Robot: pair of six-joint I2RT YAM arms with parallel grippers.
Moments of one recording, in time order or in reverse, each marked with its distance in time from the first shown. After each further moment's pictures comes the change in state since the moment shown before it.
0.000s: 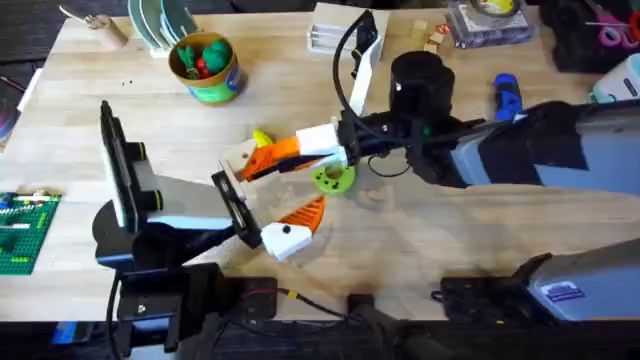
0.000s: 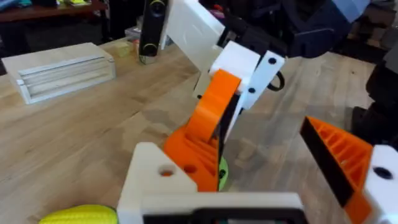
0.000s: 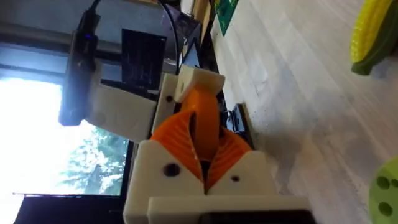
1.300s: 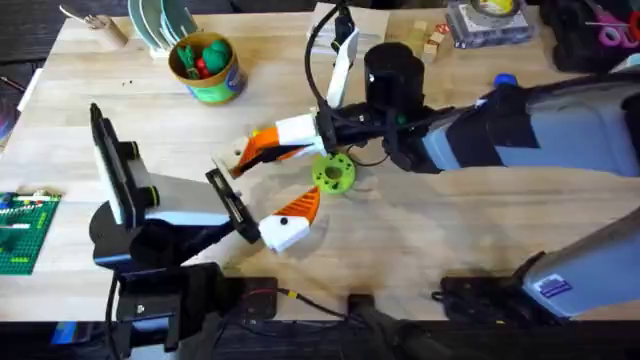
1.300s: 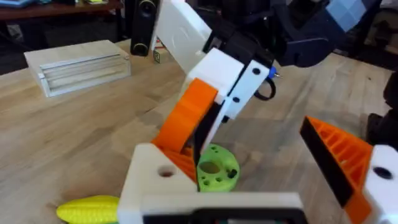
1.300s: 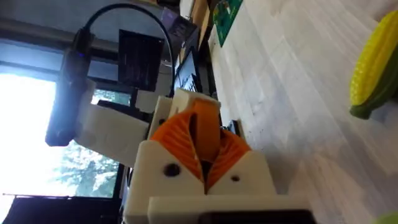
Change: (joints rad) left arm 0.014 0.000 -0.001 0.006 -0.048 -0.016; right arm 0.040 0.129 0.134 0.017 0.029 -0.005
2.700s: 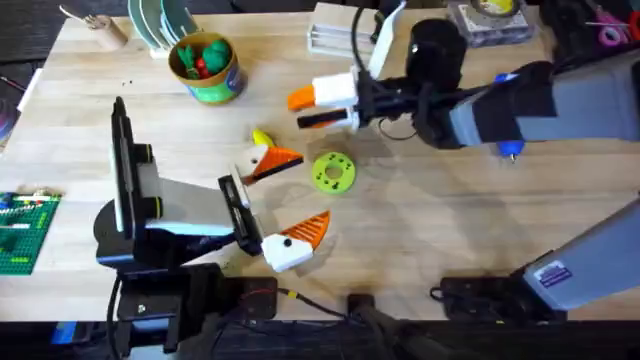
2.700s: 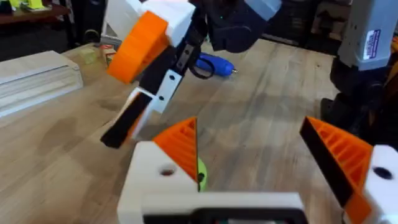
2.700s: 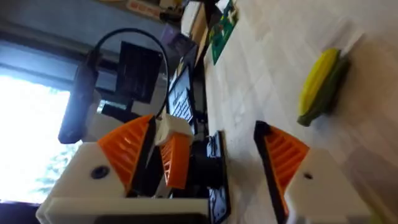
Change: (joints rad) left arm -0.031 0.000 0.002 -0.003 0.142 0.024; right arm -0.224 0.029 0.012 0.054 -0.130 -0.077
